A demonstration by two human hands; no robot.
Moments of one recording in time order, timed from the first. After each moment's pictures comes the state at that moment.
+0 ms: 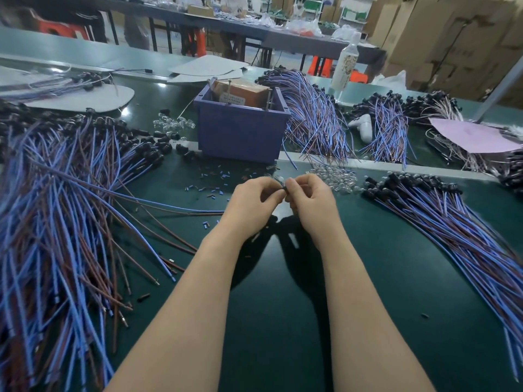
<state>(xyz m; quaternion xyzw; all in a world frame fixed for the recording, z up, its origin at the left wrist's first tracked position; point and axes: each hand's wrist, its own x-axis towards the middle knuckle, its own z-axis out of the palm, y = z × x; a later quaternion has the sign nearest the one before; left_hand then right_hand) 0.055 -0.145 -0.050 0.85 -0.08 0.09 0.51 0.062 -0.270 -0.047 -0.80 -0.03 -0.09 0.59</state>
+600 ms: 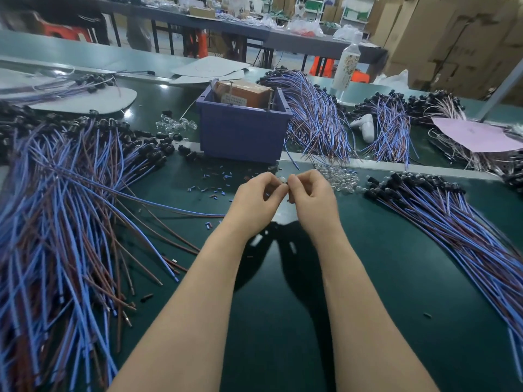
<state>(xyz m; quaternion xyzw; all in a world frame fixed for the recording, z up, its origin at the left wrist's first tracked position) 0.053 -0.147 -0.048 0.84 -0.08 0.10 0.53 0.057 -0.264 -0.041 -0.81 -0.03 -0.12 0.58</state>
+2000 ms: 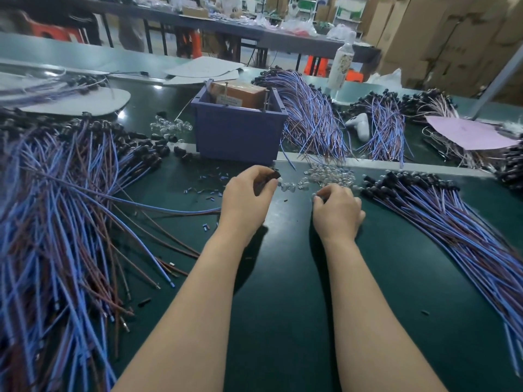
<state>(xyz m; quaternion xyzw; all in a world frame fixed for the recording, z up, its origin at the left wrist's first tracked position) 0.049 -0.147 -0.043 0.82 -0.03 0.19 0.55 0.073 -0.295 -0.059 -0.94 0.16 -0.17 0.26</state>
